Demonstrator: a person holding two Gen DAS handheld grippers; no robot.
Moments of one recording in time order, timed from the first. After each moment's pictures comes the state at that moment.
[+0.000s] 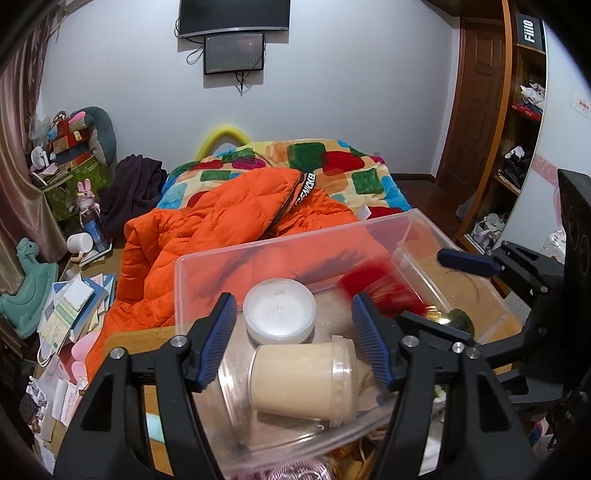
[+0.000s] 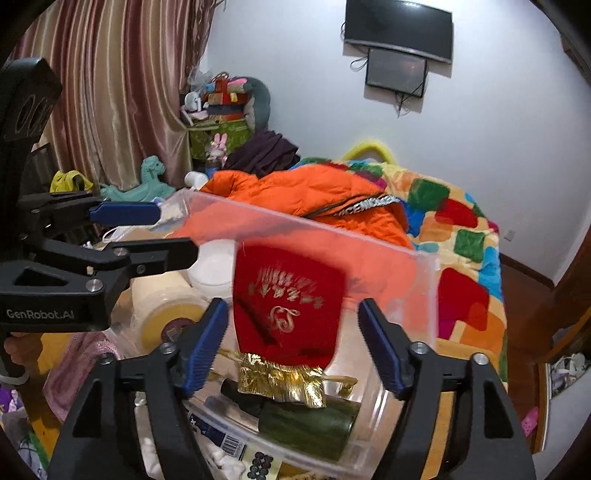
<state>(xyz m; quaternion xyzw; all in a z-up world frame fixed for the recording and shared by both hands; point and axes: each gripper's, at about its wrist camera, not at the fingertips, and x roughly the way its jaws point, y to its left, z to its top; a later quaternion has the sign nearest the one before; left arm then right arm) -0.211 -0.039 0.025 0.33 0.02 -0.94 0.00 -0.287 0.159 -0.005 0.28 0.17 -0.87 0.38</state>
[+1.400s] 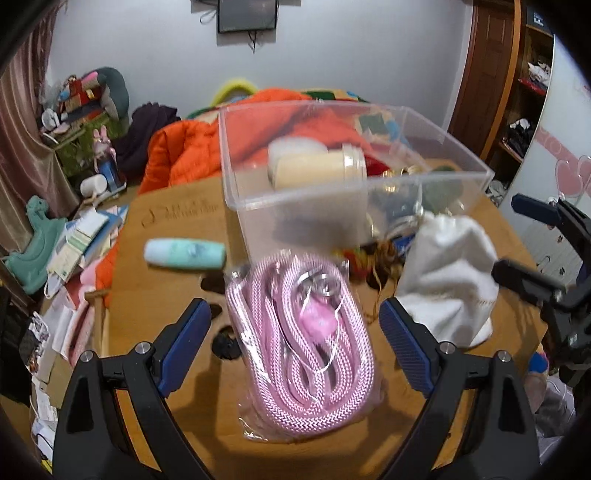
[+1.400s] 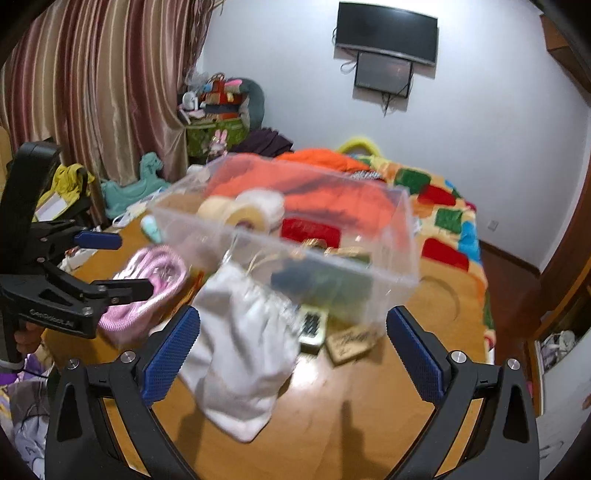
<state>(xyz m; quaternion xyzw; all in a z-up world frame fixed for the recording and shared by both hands) -0.105 -0.044 -0.045 0.41 0.03 -0.91 0.02 -0.182 0.209 -0.022 0.29 0.17 -0.87 0.36</state>
